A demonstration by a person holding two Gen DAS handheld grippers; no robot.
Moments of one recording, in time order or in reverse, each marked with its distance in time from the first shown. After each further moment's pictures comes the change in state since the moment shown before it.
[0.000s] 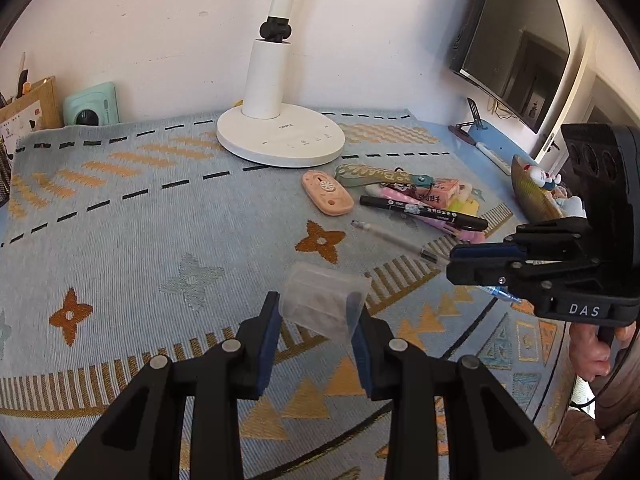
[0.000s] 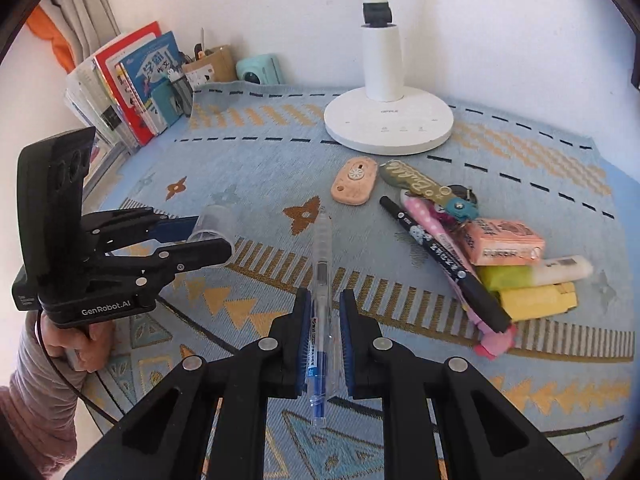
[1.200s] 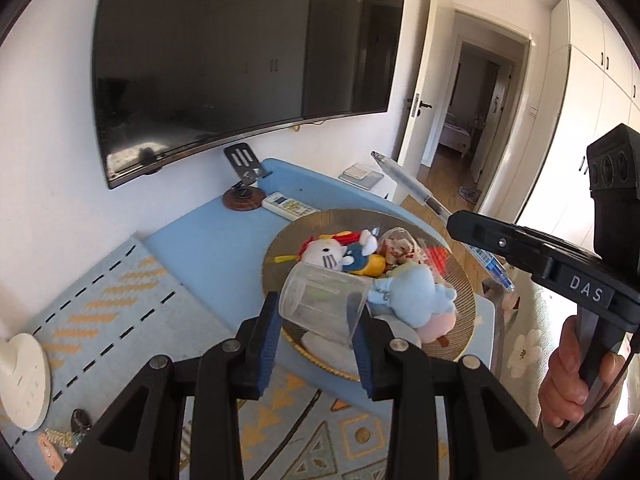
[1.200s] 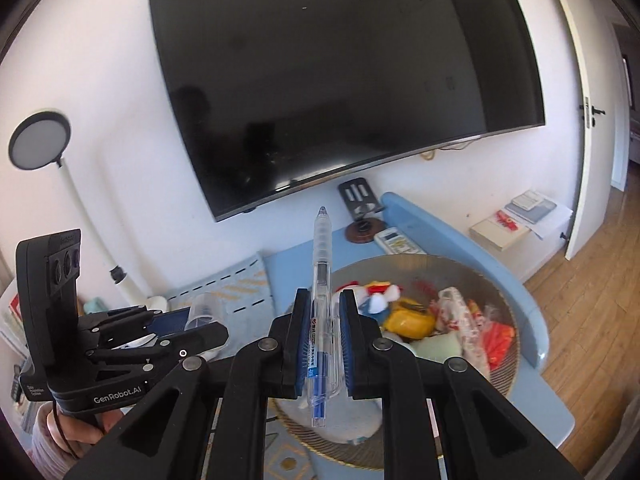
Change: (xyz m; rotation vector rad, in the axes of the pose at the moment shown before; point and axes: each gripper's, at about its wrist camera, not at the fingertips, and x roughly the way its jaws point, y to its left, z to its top) left arm 0.074 -0.378 0.147 0.427 -0.068 -0.322; right arm -0.277 -0.251 -0.121 0.554 -0.563 -0.442
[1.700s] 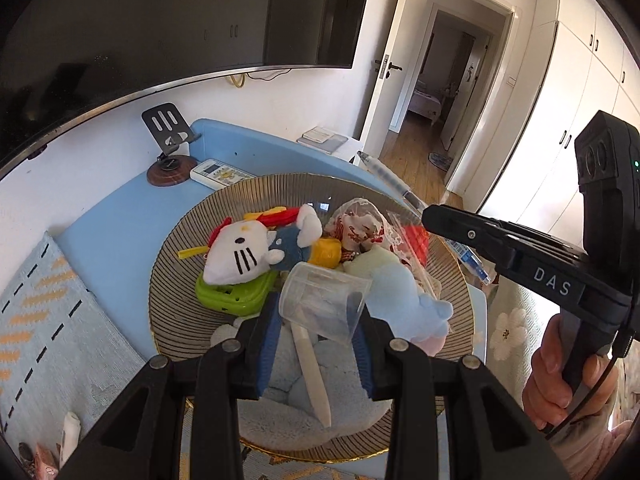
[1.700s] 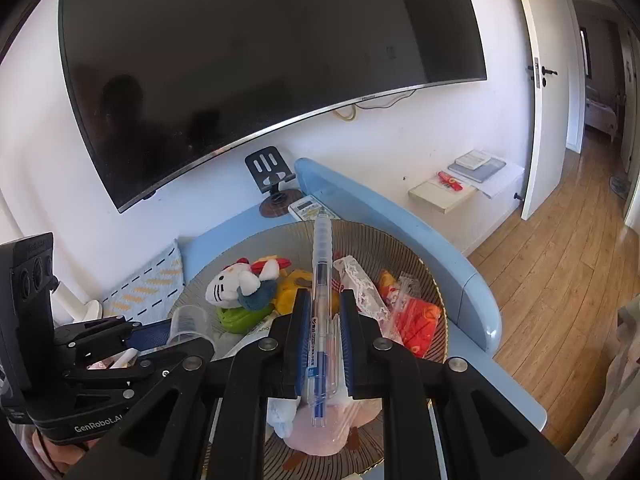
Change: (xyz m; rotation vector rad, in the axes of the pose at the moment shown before) left arm 0.086 -0.035 -0.001 0.034 0.124 -0.099; right arm 0.039 -0.069 -0.020 0.090 0.087 -0.158
